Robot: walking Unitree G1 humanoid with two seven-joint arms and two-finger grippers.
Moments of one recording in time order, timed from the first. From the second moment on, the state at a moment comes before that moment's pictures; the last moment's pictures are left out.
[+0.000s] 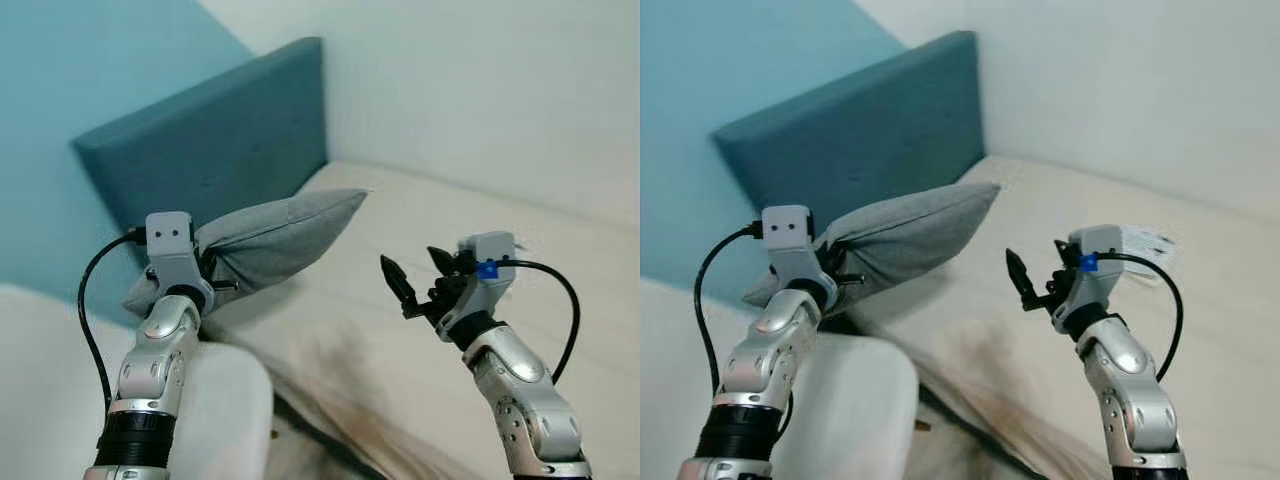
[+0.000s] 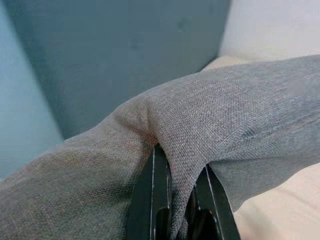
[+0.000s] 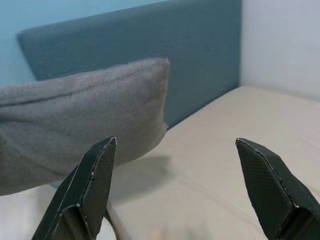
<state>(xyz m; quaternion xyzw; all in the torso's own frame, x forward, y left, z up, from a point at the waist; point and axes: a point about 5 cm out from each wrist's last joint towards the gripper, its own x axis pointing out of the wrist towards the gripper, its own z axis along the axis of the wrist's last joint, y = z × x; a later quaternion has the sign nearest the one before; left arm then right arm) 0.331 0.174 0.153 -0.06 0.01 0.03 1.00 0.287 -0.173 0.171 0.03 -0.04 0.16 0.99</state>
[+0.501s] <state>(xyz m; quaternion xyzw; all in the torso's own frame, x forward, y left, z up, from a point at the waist) 0.315 0.176 0.138 -0.06 0.05 0.02 1.00 0.287 -0.187 0.176 0.02 -0.05 0.14 0.99</state>
